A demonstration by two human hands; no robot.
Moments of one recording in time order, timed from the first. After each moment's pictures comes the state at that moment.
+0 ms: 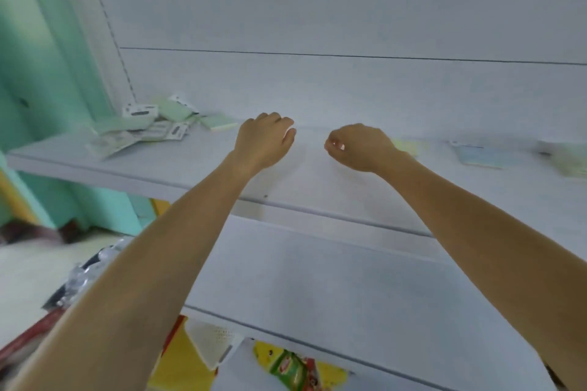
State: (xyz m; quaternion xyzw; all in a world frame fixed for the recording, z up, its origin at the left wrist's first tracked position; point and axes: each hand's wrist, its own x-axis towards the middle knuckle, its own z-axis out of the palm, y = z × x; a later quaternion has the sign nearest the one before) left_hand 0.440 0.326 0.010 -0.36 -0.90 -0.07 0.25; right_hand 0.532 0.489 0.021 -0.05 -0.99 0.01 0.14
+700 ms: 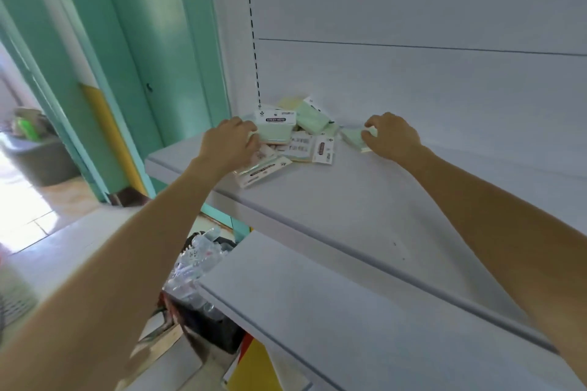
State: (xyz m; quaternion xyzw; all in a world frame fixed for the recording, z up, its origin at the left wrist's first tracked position) left_hand 0.211 0.045 -0.010 -0.14 -0.97 -0.06 0.19; right_hand 0.223 0.330 -0.010 -0.06 -0.98 0.10 0.15
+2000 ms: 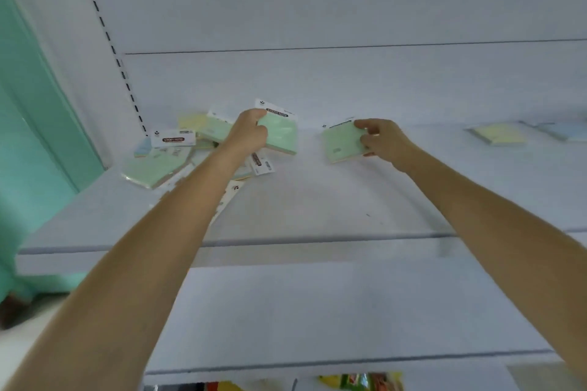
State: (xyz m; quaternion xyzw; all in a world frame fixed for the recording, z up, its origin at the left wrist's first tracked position) left_hand 0.172 0.154 0.013 -0.31 -0.83 -0.46 -0.07; right_hand 0.326 0.342 -0.006 -0.30 -0.80 0.47 0.23
